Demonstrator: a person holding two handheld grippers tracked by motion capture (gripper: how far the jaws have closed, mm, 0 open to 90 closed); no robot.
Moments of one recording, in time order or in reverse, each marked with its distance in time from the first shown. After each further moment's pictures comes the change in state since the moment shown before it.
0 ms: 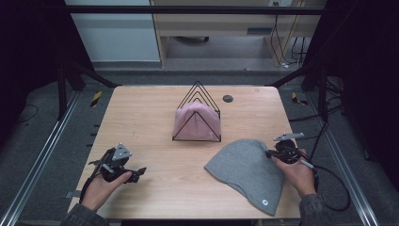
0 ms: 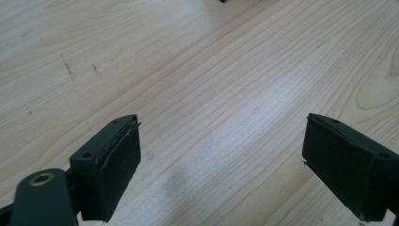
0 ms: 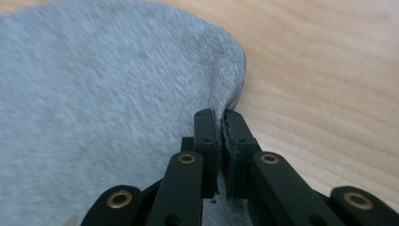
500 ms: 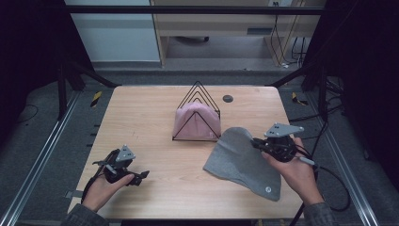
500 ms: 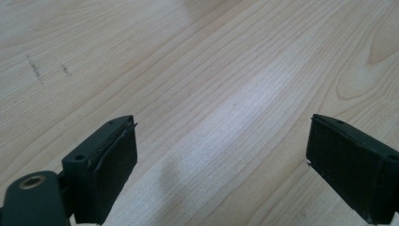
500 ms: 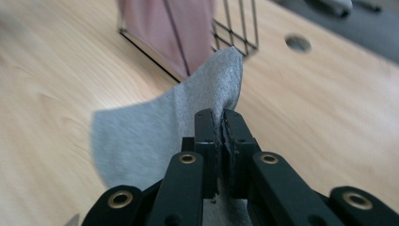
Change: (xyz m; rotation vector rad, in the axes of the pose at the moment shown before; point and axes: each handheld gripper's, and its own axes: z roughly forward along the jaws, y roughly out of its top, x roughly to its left) left arm -0.007 0.001 0.005 0.028 -0.053 0.042; right arm 0.082 0.060 -0.090 -0.237 0.080 -0.279
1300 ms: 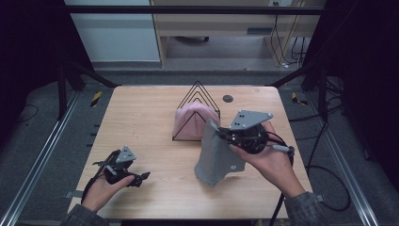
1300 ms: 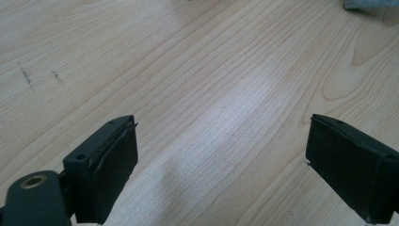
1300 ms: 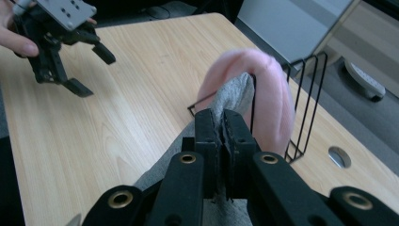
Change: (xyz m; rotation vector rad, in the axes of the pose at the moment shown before) left arm -0.004 0.001 -0.003 -0.010 -0.022 0.017; right arm 0.068 0.097 -0.008 -0.108 0.124 -0.221
